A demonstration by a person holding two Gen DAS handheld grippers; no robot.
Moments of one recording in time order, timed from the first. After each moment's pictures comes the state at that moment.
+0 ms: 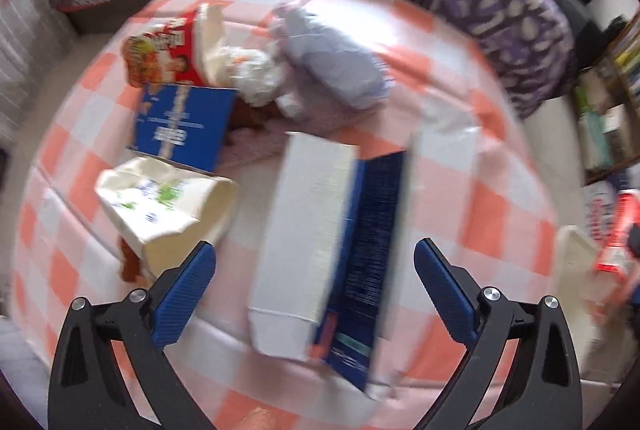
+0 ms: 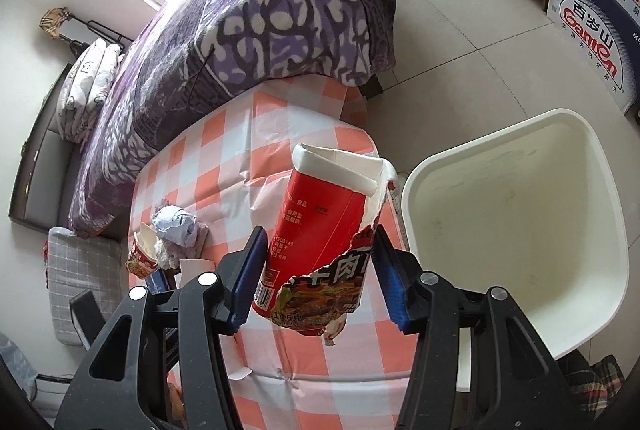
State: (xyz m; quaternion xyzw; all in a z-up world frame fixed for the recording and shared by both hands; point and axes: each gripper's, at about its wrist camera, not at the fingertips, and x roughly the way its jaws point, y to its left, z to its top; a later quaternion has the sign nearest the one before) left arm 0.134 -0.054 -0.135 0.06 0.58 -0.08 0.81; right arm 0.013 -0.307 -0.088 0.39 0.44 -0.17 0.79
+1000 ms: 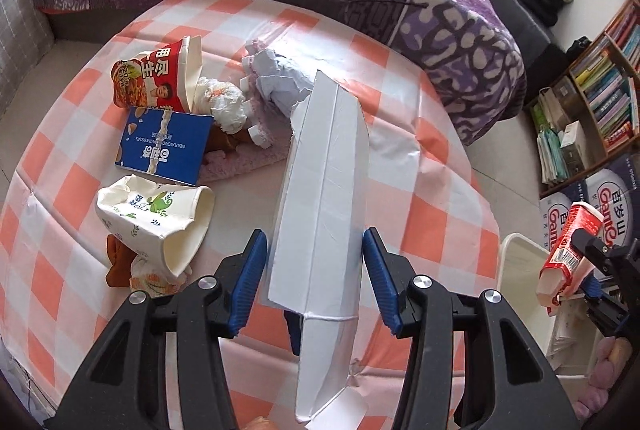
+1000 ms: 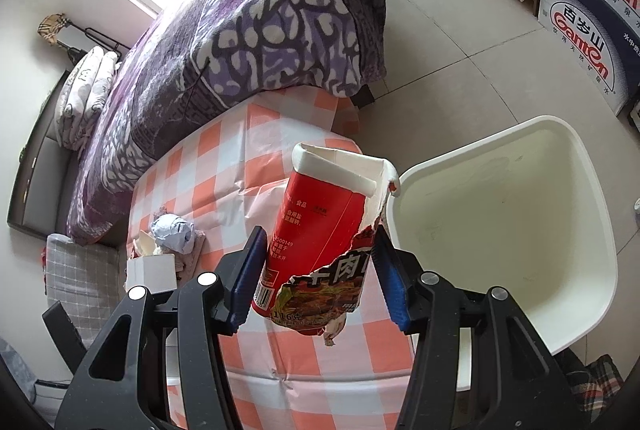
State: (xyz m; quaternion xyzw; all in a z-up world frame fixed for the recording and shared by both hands) left arm 0.123 -0.055 -0.096 -0.02 0.56 -0.16 0.82; right arm 0.000 -0.314 -0.077 0.39 0.43 -0.19 0.79
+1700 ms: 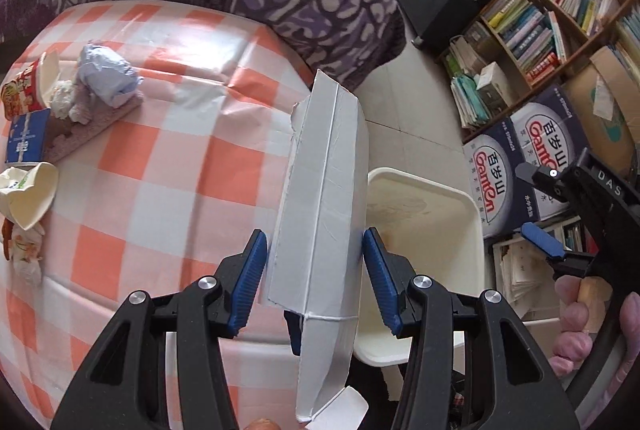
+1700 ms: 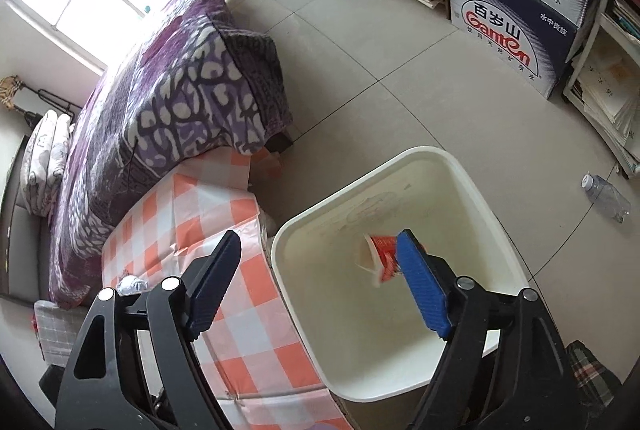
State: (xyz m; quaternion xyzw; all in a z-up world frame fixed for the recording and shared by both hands) left arm 0.038 -0.168 -0.083 -0.01 0.56 -0.30 0.77; right arm -0.072 -0.397 -0.065 0.42 0.39 -0.30 0.76
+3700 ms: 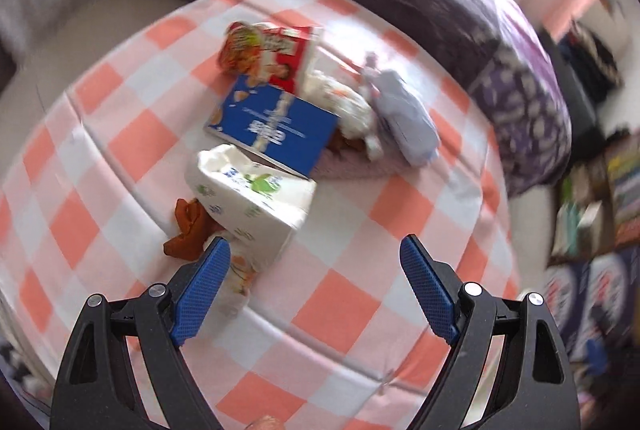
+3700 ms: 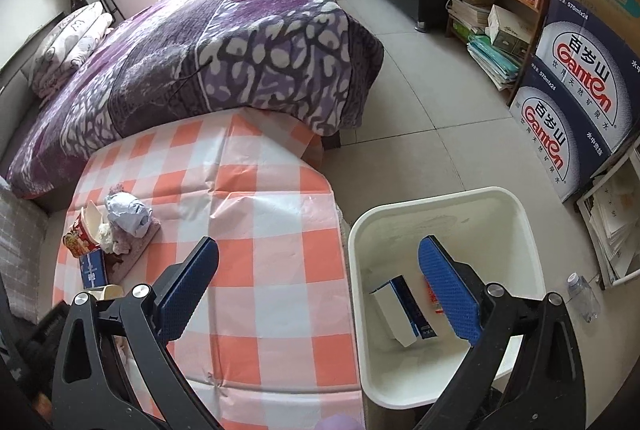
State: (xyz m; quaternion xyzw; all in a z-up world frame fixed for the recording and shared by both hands) left arm 0.133 0.040 -0.099 -0.14 0.57 -0.04 0.81; right arm 0.006 -0.264 -0.051 0.21 0.43 -0.26 0.84
